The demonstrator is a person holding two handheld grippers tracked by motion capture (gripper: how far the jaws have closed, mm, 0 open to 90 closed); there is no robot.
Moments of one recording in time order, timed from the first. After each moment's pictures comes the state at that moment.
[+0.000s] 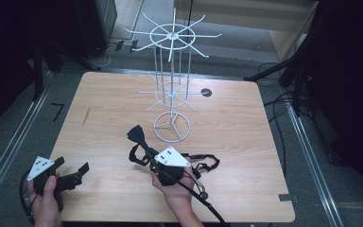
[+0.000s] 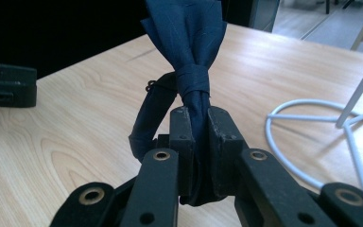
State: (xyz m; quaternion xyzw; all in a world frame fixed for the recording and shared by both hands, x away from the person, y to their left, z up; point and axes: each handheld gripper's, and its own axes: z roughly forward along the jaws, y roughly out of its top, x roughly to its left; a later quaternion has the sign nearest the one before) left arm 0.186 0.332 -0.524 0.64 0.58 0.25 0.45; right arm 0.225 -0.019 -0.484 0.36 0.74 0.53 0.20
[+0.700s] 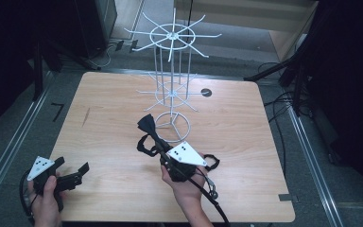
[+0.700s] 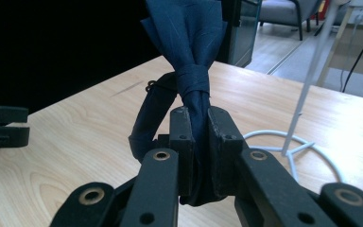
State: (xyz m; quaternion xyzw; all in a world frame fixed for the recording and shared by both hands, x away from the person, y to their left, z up) left arm 0.186 0.332 -0.524 0.64 0.58 0.25 0.45; right arm 0.223 -0.047 -0.451 0.36 0.71 0.56 0.24
